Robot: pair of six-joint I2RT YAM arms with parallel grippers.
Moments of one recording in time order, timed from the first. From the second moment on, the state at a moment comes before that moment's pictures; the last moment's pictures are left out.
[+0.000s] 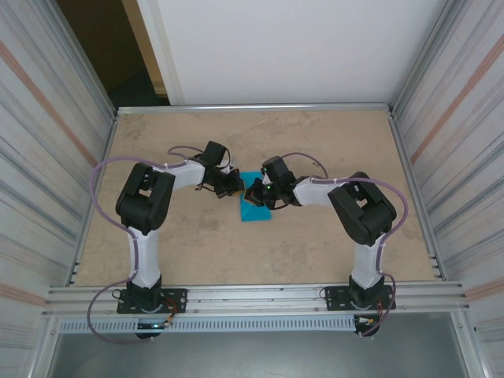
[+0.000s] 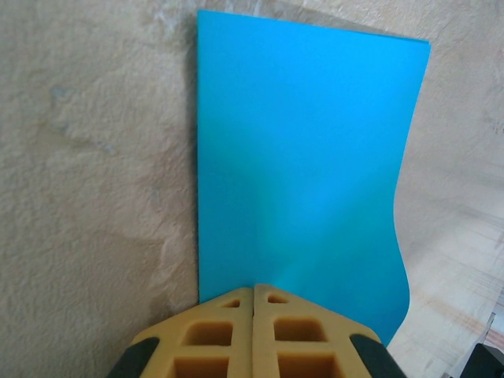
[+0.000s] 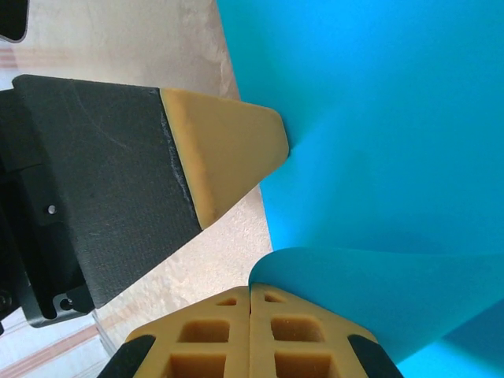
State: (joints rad) left arm -0.42 2.03 1.25 -0.32 0.53 -0.67; right arm 0.65 1.92 1.04 0.05 -0.44 1.06
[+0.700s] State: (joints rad) left arm -0.42 2.03 1.25 -0.33 0.53 -0.66; right arm 0.65 1.95 1.04 0.04 -0.41 1.06
